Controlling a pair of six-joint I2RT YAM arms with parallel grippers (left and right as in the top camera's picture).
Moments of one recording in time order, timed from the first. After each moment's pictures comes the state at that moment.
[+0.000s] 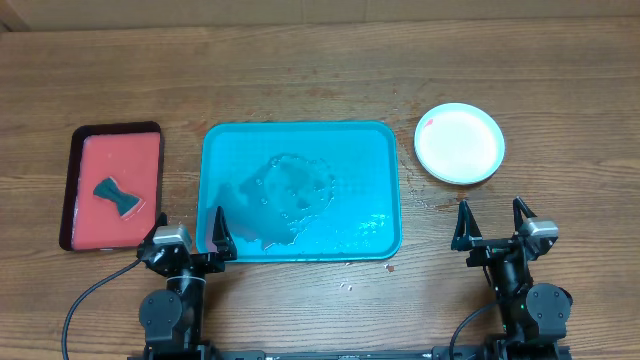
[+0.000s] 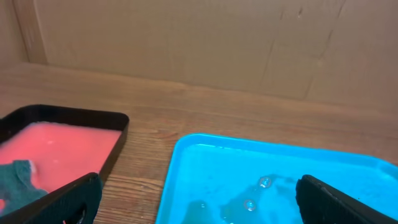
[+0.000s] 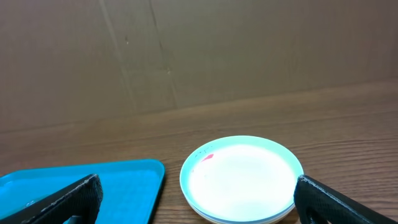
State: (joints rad) left arm 0.05 0.02 0.01 -0.08 0.01 -0.14; right arm 0.01 0.01 0.02 -0.03 -0.09 0.20
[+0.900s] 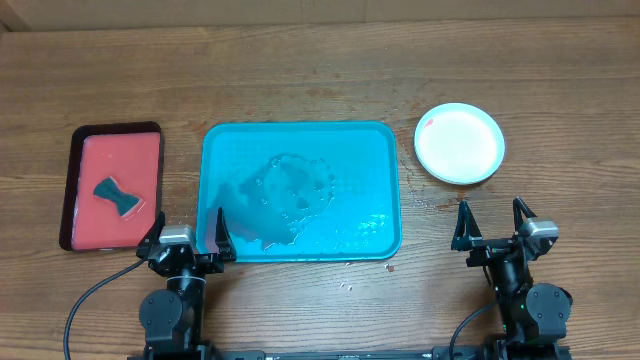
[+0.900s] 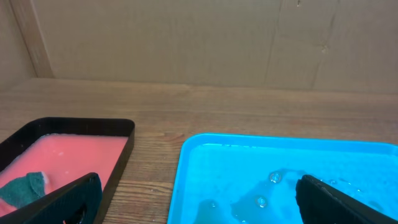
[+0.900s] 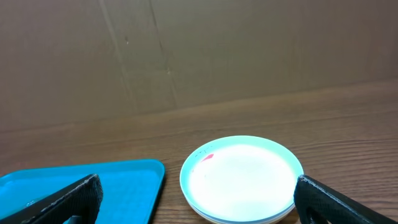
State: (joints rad) left arm 0.05 0.02 0.01 -0.08 0.01 -0.05; right arm 0.01 0.01 0.02 -0.03 -0.09 0.20
